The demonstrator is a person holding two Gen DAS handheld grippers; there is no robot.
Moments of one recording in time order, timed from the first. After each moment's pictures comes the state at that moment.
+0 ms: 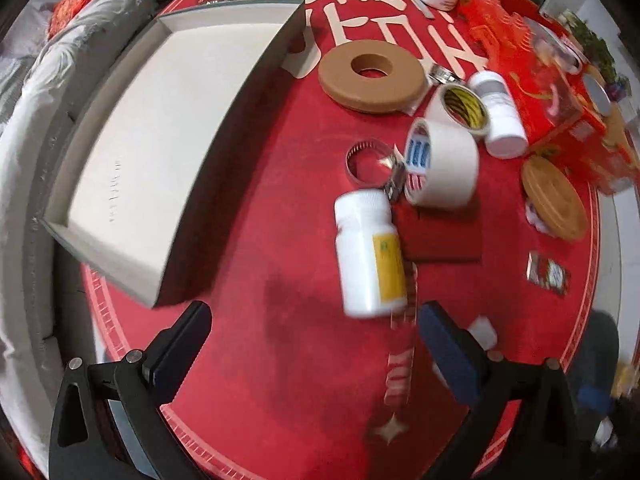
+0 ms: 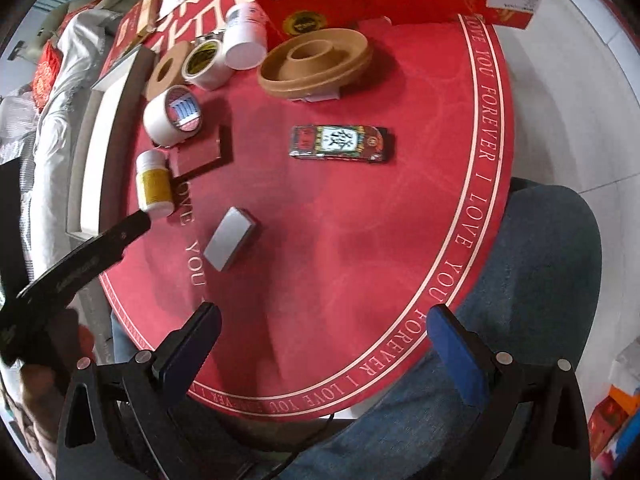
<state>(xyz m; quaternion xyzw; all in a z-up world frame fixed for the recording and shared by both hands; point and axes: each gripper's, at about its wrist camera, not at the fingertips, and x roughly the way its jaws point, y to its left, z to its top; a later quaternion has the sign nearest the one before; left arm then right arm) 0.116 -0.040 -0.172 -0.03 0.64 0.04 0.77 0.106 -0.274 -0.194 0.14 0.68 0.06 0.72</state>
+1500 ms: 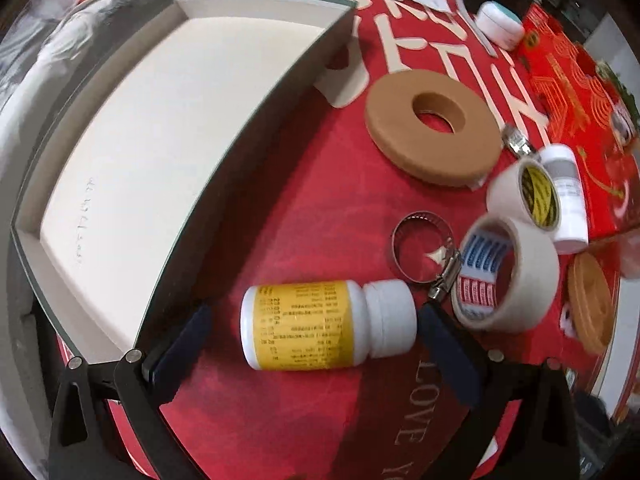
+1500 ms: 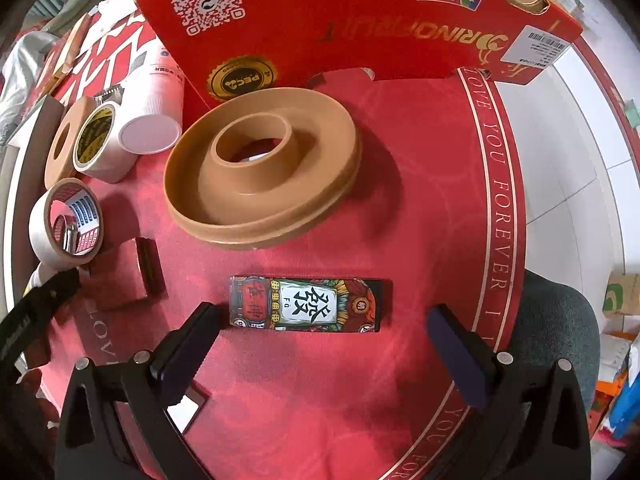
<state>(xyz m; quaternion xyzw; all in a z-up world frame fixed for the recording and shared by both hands) 0.237 0.016 -0.218 -0.09 0.62 0.09 0.78 0.191 -0.252 -0.240 0.07 0.64 -0.09 0.76</state>
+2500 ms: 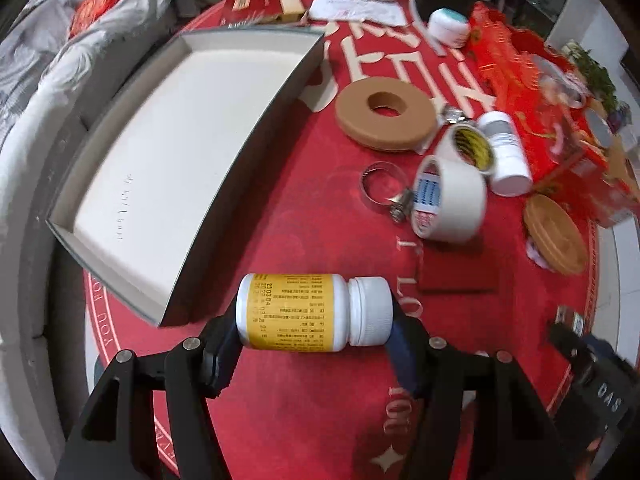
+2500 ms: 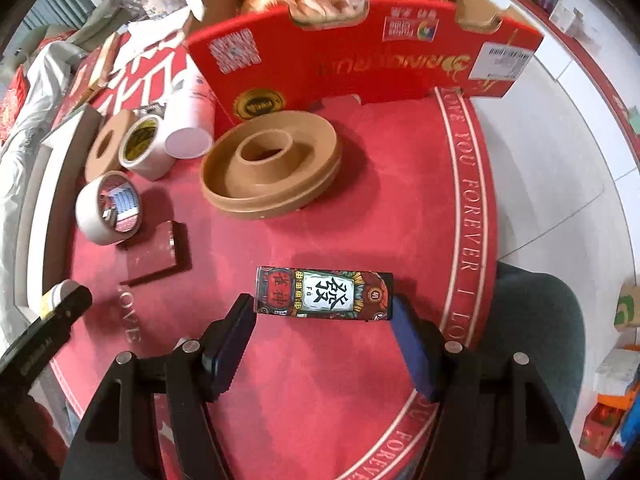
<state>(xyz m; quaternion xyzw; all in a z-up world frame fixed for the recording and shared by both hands) 0.150 -0.030 -0.168 -0.03 0.58 0.05 0.81 0.135 -0.251 -0.203 0.08 0.59 -0.06 0.80</state>
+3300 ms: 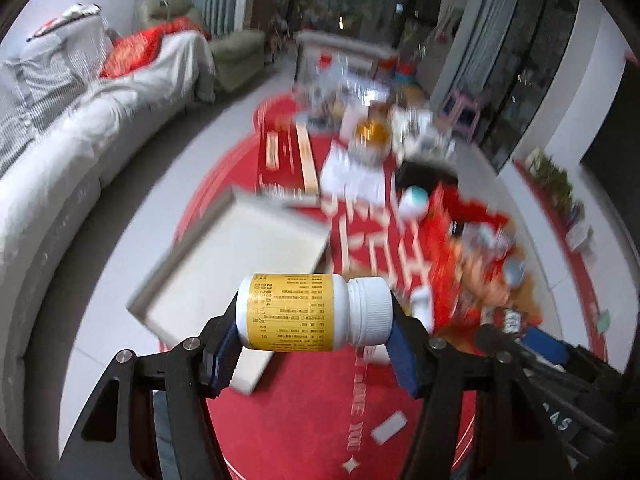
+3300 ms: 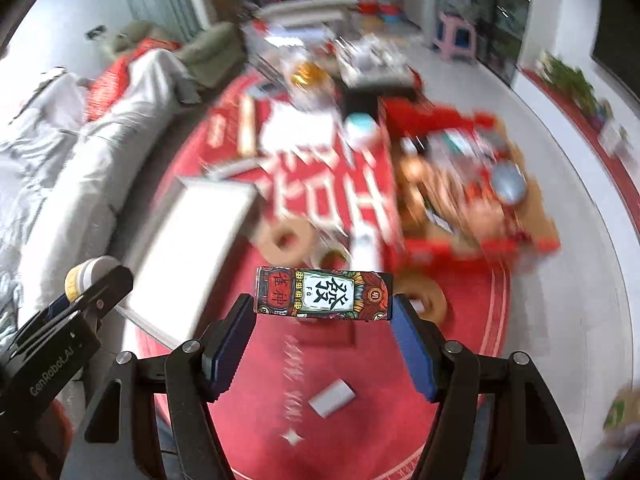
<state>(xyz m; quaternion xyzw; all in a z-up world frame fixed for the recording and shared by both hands) 0.120 0.055 0.037 -0.13 0.42 0.04 0.90 0.151 -0.143 -0.023 0.01 0.46 0.08 0.88</state>
